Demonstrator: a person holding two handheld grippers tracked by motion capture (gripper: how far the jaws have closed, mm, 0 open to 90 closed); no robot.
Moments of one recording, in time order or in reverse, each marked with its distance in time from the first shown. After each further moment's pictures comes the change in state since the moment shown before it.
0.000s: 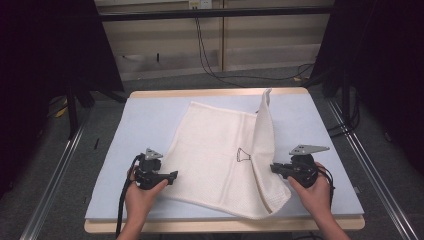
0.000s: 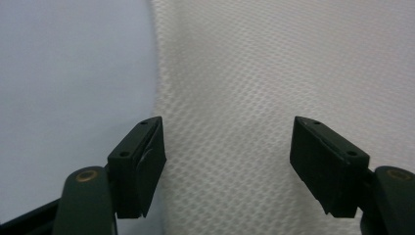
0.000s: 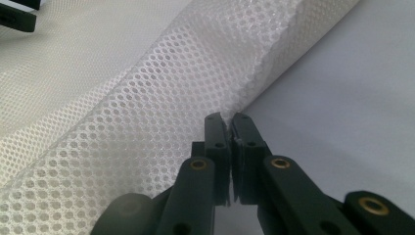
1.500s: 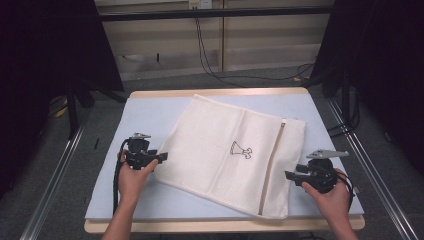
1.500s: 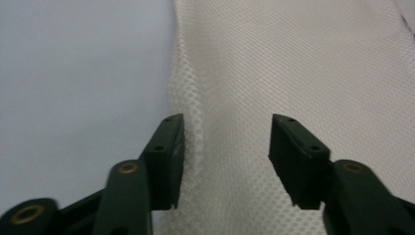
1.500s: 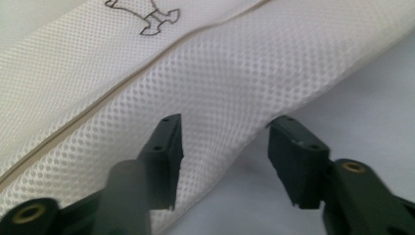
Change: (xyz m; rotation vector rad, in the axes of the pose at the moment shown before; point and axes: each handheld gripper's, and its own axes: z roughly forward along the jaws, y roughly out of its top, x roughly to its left) left arm 0.035 0.034 -0.004 -0.014 -0.043 -0.119; right arm -0.016 -0.019 -0.034 0.047 -0.162 0.070
